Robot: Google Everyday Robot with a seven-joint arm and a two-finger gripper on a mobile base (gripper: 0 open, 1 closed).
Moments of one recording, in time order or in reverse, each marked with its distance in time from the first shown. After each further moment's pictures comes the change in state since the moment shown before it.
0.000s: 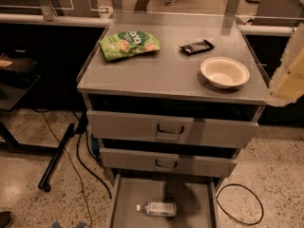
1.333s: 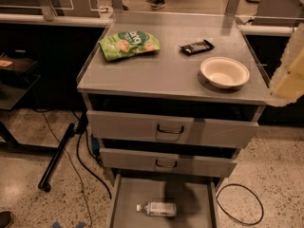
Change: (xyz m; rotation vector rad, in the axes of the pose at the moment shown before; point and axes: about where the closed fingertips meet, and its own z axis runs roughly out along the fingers) arm 0.000 0.000 0.000 0.000 0.000 0.000
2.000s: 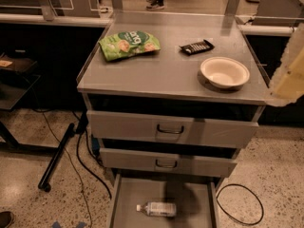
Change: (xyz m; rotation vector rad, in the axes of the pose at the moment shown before) arm 0.000 0.000 0.000 0.000 0.000 0.000
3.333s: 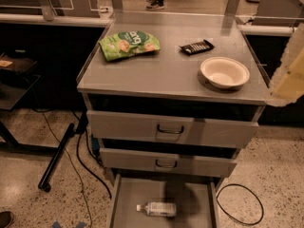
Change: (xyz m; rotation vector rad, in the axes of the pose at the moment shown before) arm 0.000 0.000 0.000 0.000 0.000 0.000
